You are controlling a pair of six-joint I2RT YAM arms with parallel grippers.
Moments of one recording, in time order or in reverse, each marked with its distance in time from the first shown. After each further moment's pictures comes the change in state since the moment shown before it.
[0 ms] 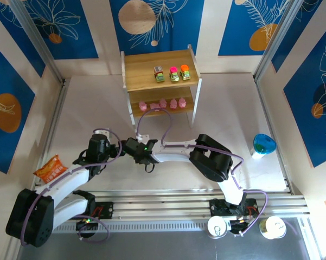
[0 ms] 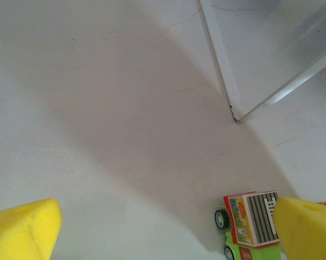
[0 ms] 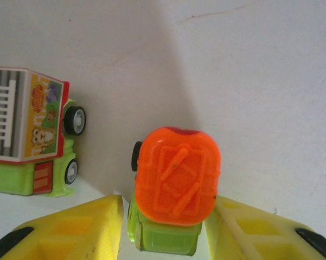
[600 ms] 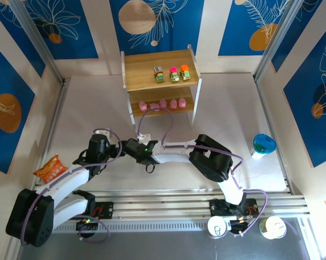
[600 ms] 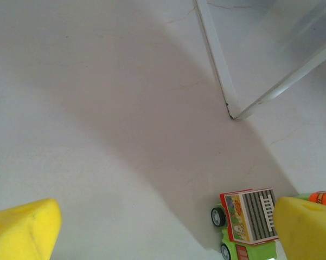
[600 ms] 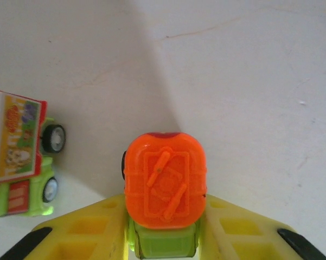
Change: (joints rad) left arm 0.000 0.004 0.000 0.004 0.016 0.000; right arm 0.004 -0.010 -0.031 0.019 0.076 -0.001
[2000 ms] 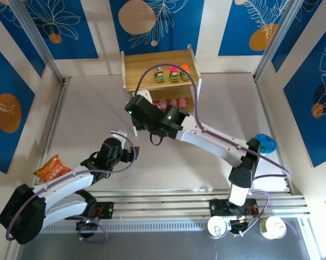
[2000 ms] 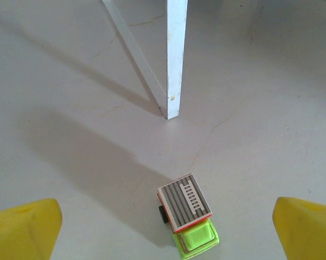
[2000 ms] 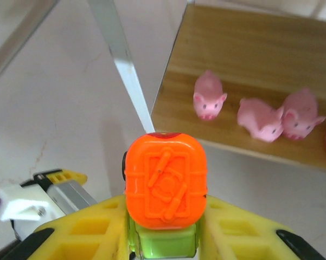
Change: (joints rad) left arm -0.303 -0.014 0.036 -0.002 -0.230 0.187; right arm -0.056 -0.277 0.563 -0.427 0.048 -0.374
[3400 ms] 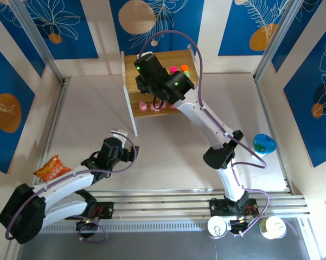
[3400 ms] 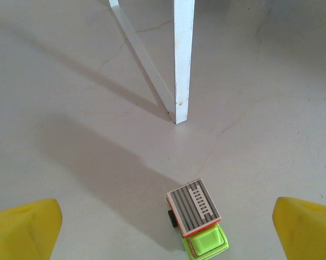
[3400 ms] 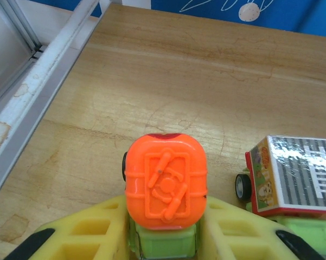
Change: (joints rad) left arm -0.007 0.004 0.010 -0.003 -0.034 0.016; right arm -0.223 0.343 0.688 -0.203 -0.045 -0.248
